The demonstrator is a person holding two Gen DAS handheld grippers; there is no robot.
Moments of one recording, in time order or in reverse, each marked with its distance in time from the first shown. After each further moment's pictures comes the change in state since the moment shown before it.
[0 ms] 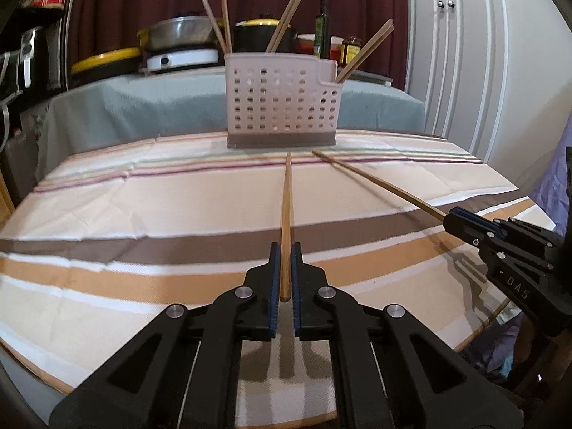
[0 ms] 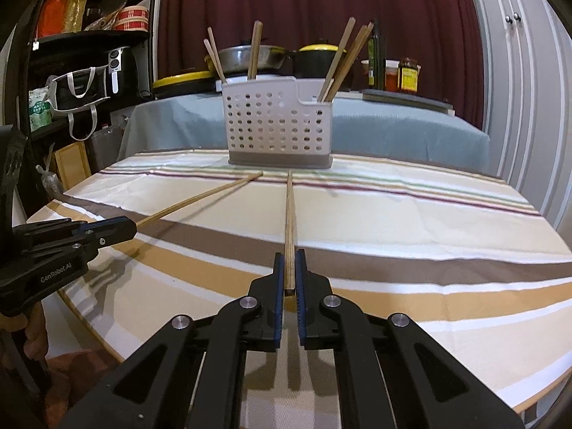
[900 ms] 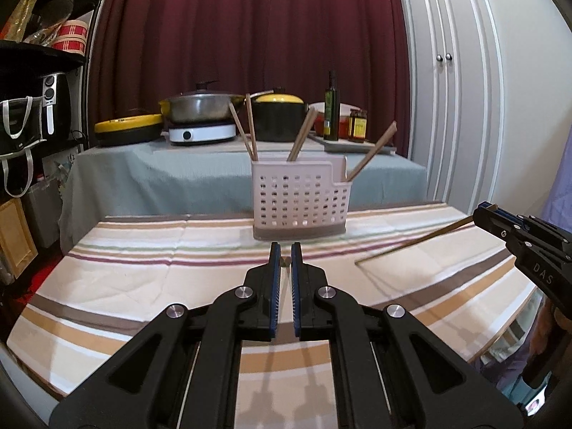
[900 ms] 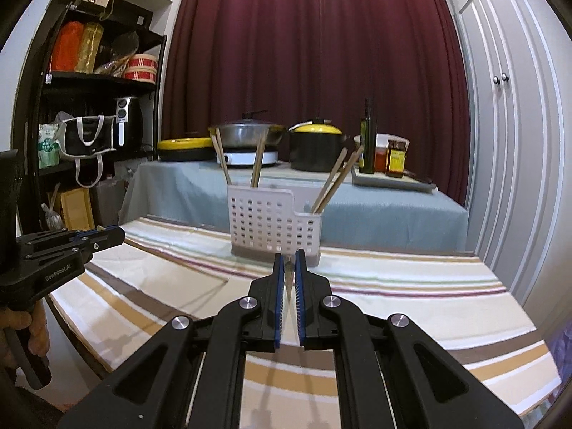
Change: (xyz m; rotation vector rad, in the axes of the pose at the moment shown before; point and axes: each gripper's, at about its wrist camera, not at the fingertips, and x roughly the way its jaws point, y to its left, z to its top) left arm -0.074 0.018 0.065 -0.006 -0.219 0.040; right arm -0.064 0.008 0.073 -0.037 -0.230 -0.035
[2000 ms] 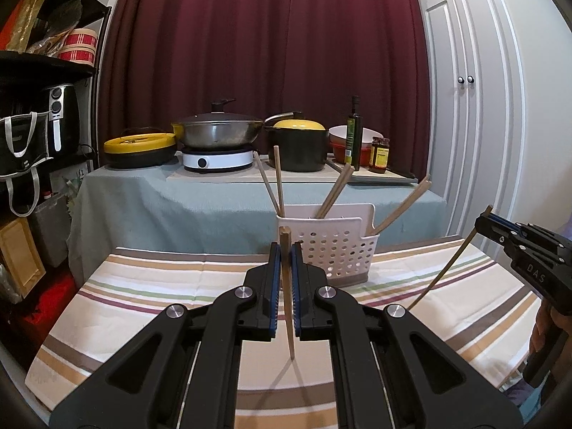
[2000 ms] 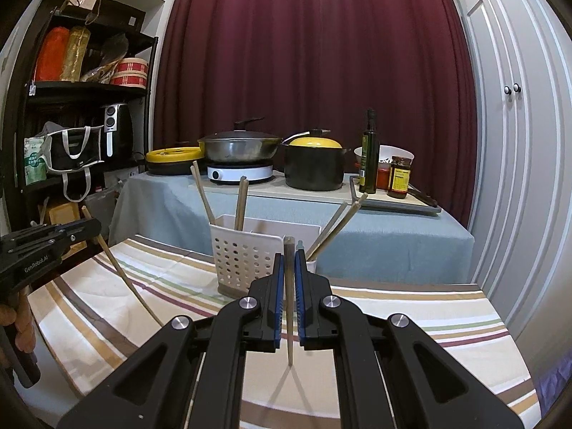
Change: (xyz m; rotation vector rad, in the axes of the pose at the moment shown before) left arm 0.028 0.029 0.071 -0.030 -0.037 0.049; right arm 0.050 -0.013 0.061 -0.004 0.008 -0.004
